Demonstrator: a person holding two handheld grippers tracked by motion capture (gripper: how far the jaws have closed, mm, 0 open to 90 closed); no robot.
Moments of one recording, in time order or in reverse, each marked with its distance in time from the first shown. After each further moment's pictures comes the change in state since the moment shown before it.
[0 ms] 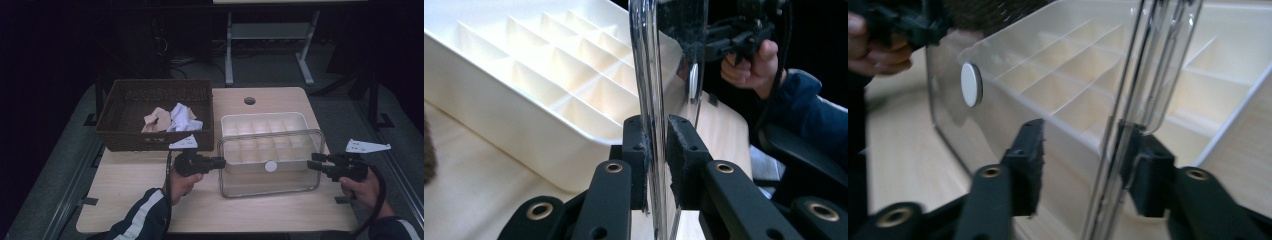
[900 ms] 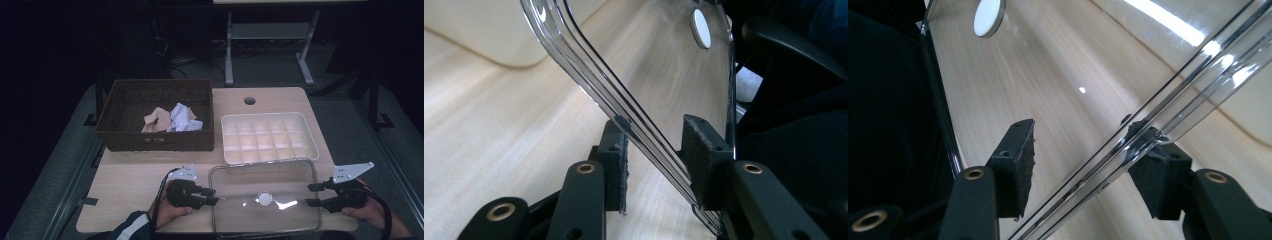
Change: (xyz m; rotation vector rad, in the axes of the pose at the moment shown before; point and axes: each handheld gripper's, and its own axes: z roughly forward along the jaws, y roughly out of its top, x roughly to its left) left arm -0.032 -0.054 -0.016 0.250 -0.023 0.077; right arm 0.050 -0.027 -0.001 0.340 0.129 -0.190
